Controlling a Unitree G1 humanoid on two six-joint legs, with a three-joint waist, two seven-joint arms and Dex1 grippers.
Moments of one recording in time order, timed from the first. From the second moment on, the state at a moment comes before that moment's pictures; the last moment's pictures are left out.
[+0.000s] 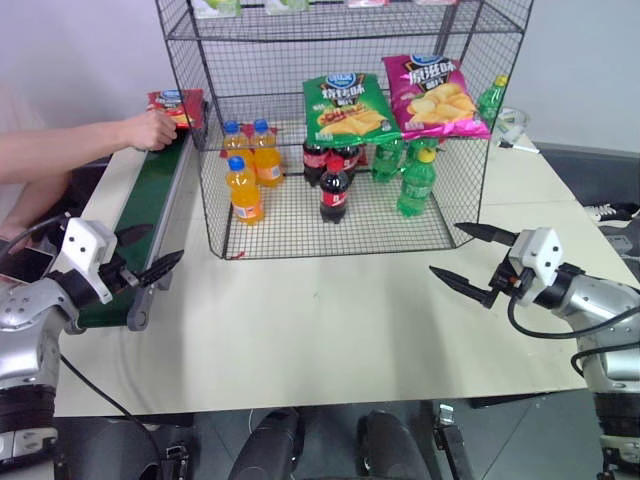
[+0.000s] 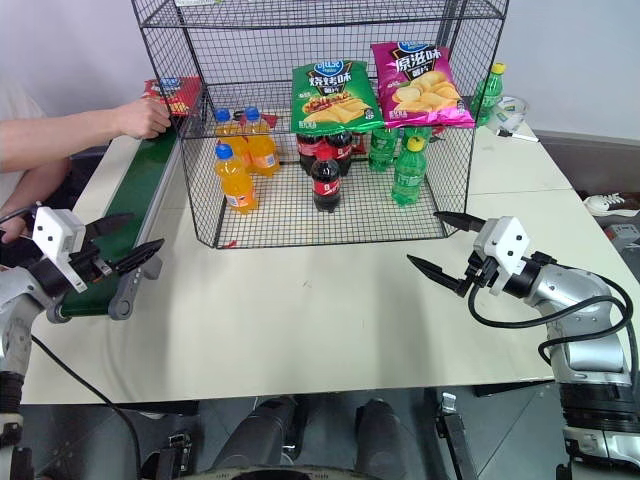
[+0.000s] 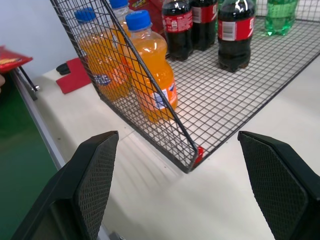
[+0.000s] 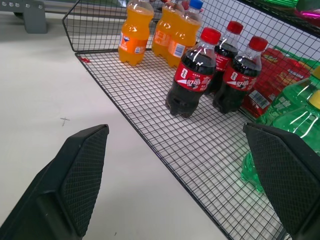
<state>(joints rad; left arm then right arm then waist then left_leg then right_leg) -0.17 0.76 0.35 0.23 -0.43 0.01 -0.97 -0.17 -0.73 -0.21 0.03 0.39 -0.07 1.03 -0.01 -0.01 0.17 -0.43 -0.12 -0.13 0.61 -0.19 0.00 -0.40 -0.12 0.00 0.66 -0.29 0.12</state>
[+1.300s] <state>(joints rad) 0.03 0.76 0.46 0.12 -0.33 -0.19 -0.82 -0.29 -0.68 -0.13 0.09 0.38 -0.06 1.09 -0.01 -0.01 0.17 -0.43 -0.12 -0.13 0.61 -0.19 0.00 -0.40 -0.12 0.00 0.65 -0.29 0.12</state>
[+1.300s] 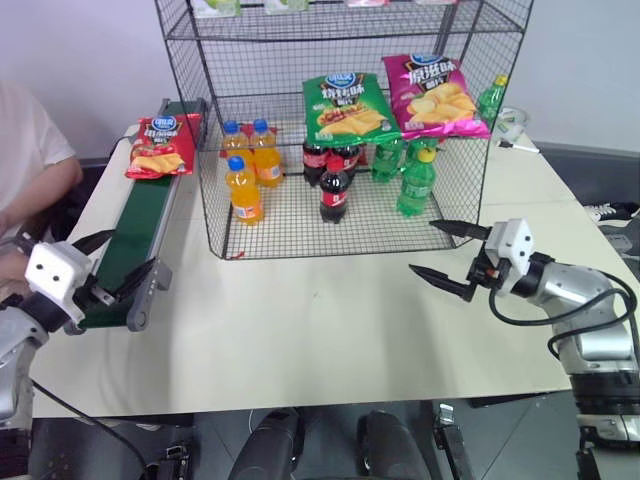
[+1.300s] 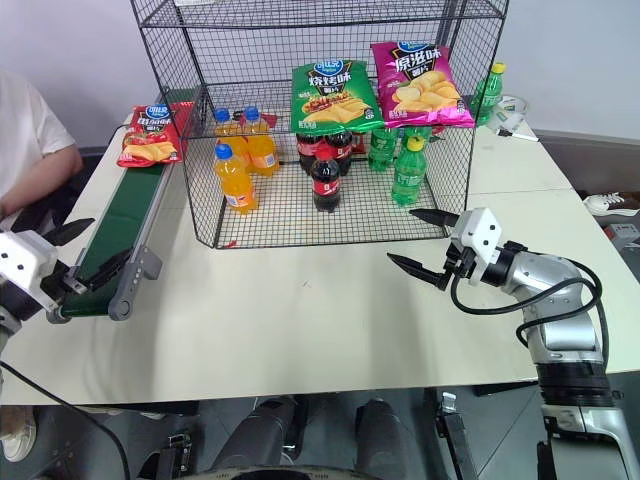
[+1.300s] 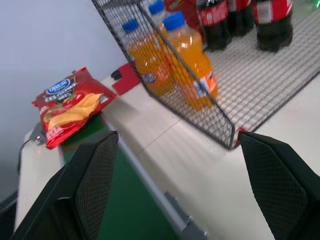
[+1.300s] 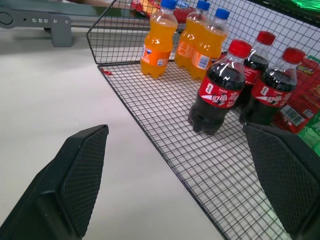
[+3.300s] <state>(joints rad) 0.58 0.78 0.56 0.18 0.69 -0.71 0.21 -0.25 -0.61 0.02 -0.10 0.52 0.17 1.24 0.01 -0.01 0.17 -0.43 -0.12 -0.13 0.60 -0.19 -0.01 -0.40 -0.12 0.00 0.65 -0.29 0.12</state>
